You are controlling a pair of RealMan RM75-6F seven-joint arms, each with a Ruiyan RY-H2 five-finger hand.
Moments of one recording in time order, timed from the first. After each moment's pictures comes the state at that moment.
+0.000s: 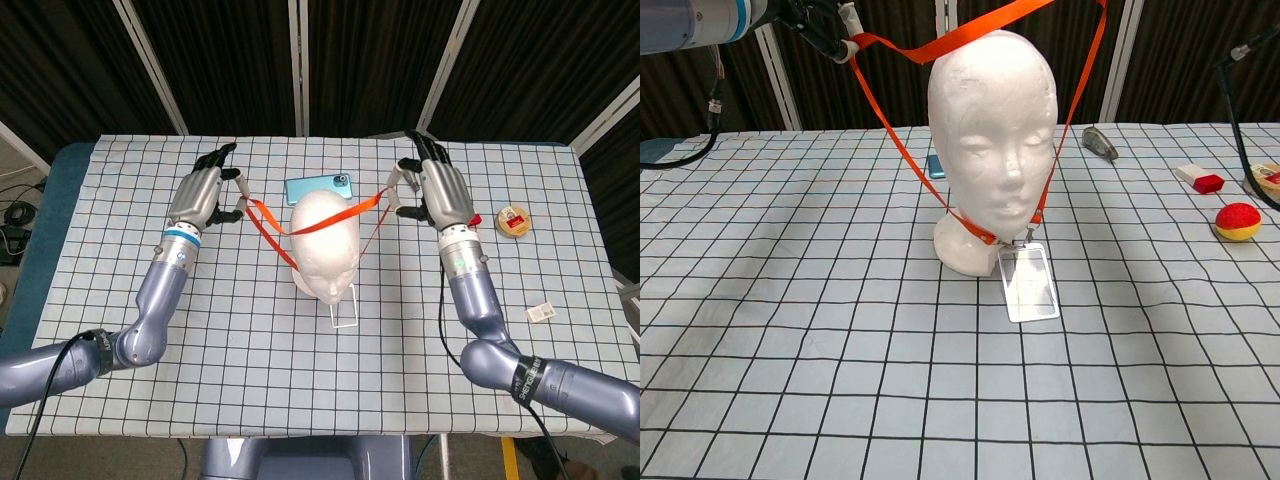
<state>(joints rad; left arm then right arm) -1.00 -1.40 -0.47 -1.56 0.51 0.96 0.35 0.88 -1.31 0.53 -1.64 -0.65 1.04 -0.23</state>
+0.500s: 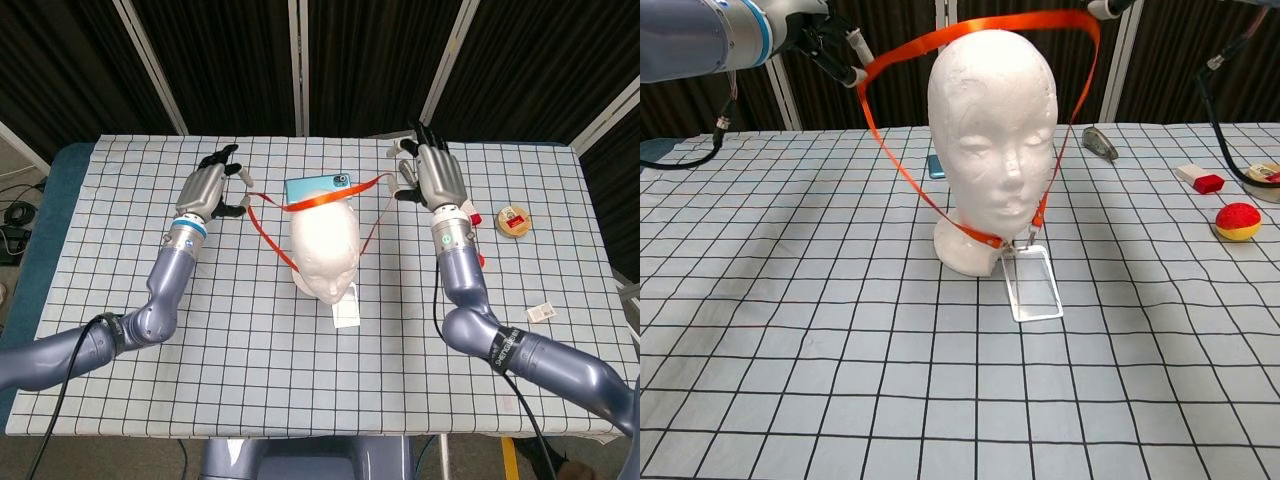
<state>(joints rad) -1.05 -1.48 -0.45 -1.33 0.48 0.82 0.29 0.98 -1.40 0.52 -1.42 -0.54 0.95 -0.27</state>
